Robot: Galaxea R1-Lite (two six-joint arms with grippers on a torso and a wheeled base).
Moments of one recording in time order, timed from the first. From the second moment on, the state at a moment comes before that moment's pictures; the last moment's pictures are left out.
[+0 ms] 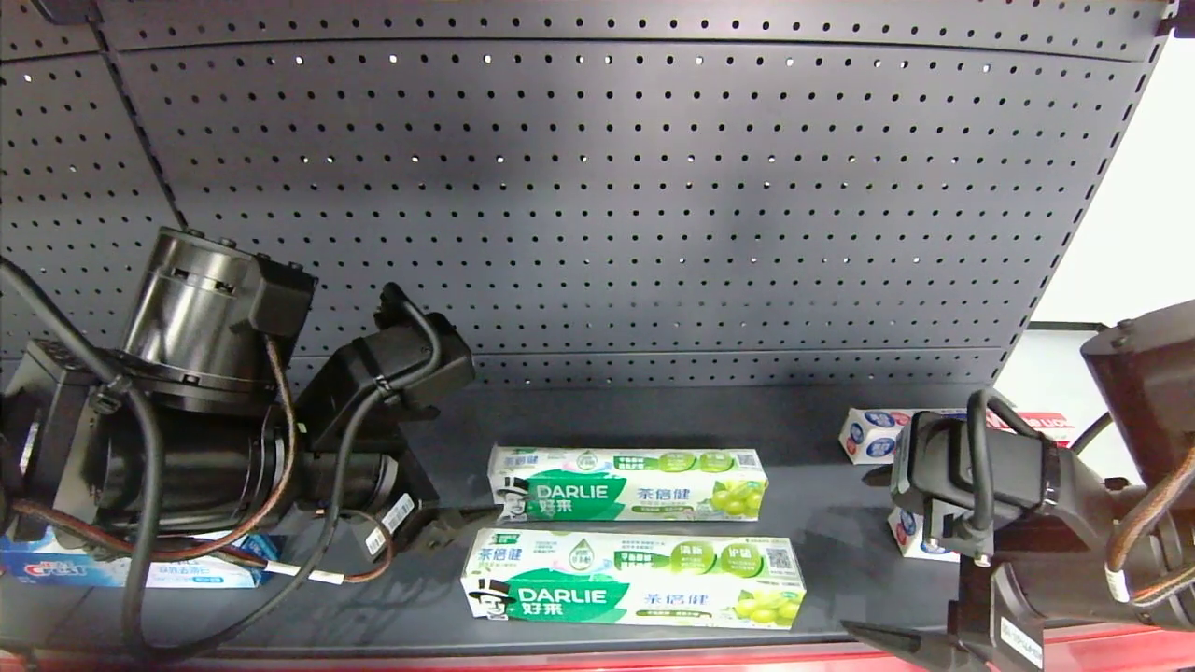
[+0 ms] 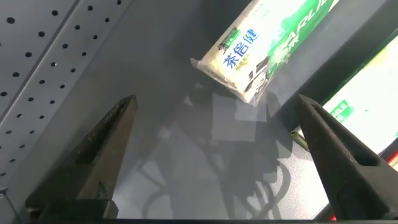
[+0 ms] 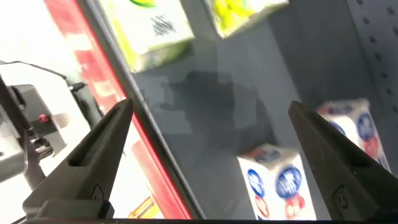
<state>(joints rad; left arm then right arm) -0.49 1.51 -0.96 0.13 -0.03 0.43 0.71 1.35 -0.89 0.22 -0.01 -0.57</state>
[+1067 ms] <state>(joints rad) -0.48 1.49 -0.95 0.12 -0.03 0.43 0.75 1.48 -0.97 0.22 -0.02 -0.57</state>
